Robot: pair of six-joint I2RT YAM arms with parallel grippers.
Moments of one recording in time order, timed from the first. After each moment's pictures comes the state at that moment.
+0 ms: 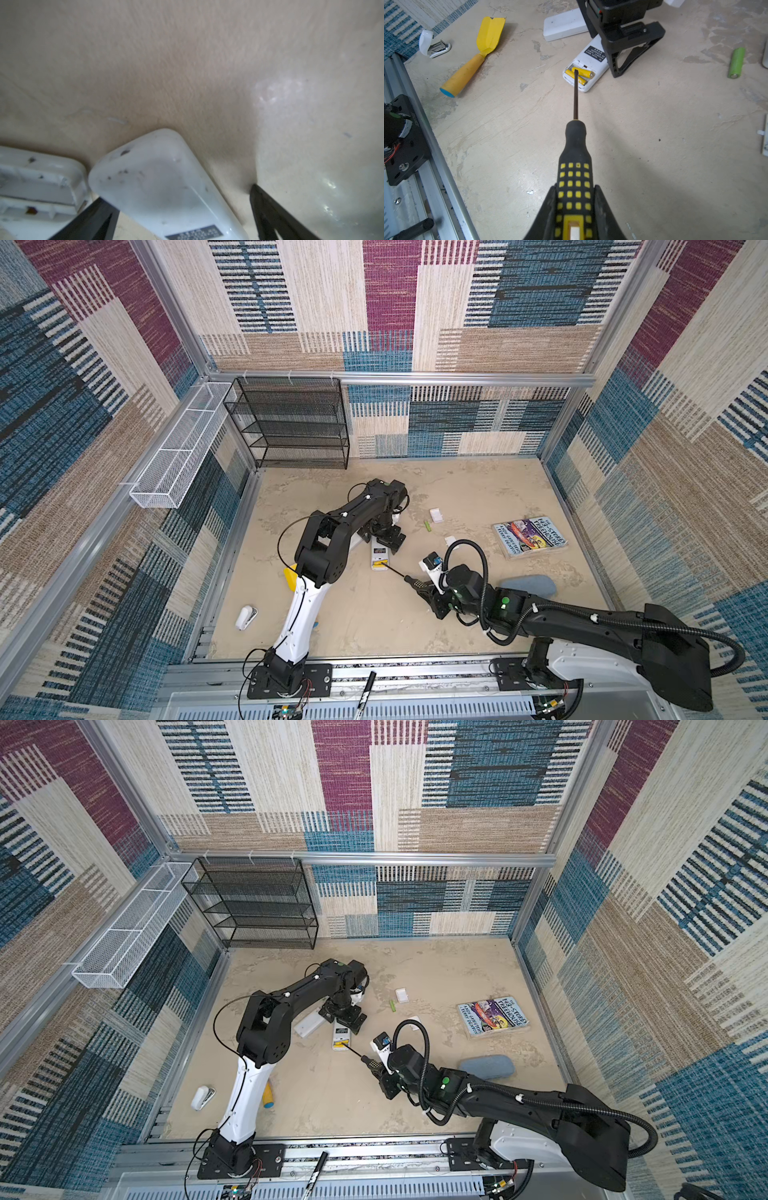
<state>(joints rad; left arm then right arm) -0.56 2.34 1.93 -1.25 -0.01 -0.06 1.01 1.13 0.48 -0.02 0.04 0.30</state>
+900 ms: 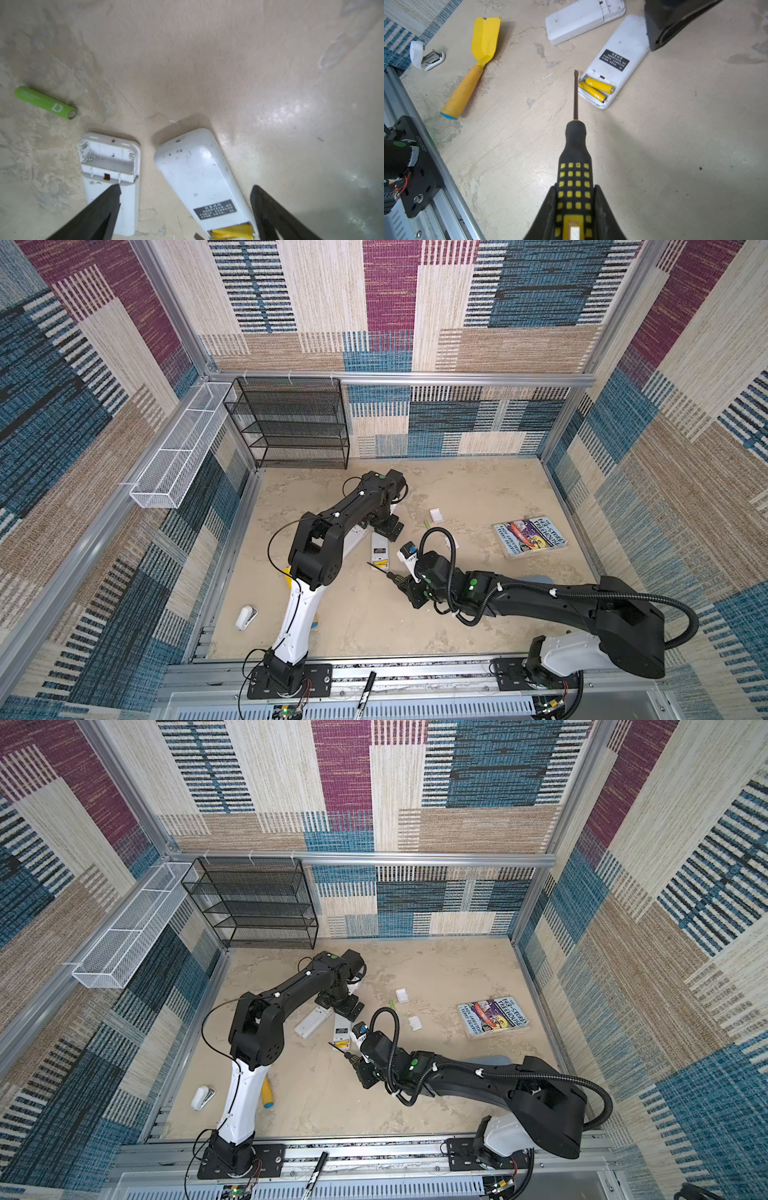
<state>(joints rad) -0.55 2.26 1.98 -1.23 -0.10 -0.05 1.03 1.41 0.75 -0.13 0.05 0.41</state>
